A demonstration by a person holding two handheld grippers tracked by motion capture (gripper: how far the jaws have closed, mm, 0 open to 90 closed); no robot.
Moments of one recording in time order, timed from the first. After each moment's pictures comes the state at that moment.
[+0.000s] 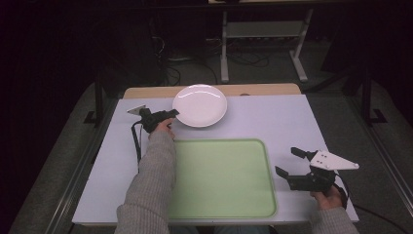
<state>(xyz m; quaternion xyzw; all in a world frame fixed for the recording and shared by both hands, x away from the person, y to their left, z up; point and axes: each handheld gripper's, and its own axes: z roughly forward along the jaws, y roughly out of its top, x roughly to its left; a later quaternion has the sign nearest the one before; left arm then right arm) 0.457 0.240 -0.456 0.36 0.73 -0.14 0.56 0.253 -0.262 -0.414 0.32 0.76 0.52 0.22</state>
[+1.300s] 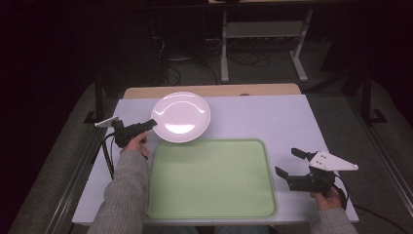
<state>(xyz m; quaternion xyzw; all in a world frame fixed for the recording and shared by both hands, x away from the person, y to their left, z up) 0.389 0.304 -0.436 0.39 0.70 -0.13 0.59 0.251 -0.261 -0.415 0.33 0.76 0.51 0.22</state>
